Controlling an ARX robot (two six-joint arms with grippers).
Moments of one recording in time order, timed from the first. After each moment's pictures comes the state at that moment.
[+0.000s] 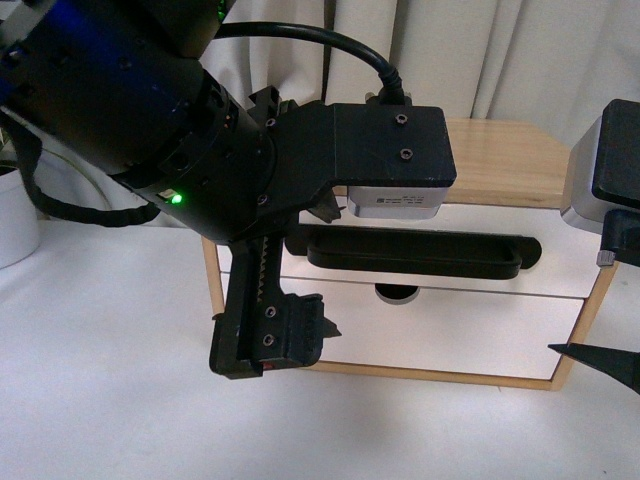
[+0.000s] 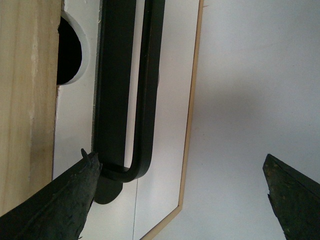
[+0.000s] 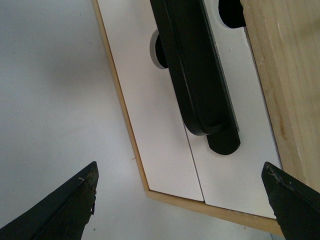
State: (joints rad) left arm -0.47 1.73 1.21 -0.28 0.22 1.18; right arm 0.18 1.34 0.71 0.01 -0.30 -1.10
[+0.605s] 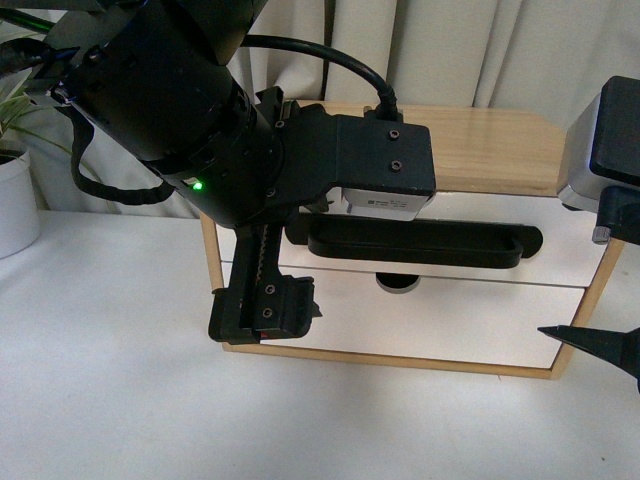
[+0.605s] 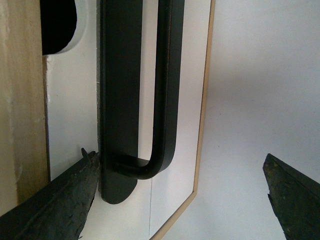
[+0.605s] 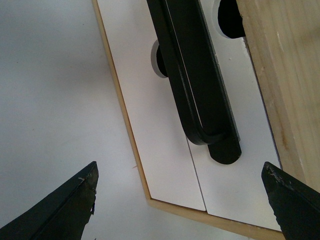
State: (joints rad) left arm -0.45 1.82 1.30 -0.33 0.13 1.24; right arm 0.18 1.36 0.72 0.03 -0.33 -1.09
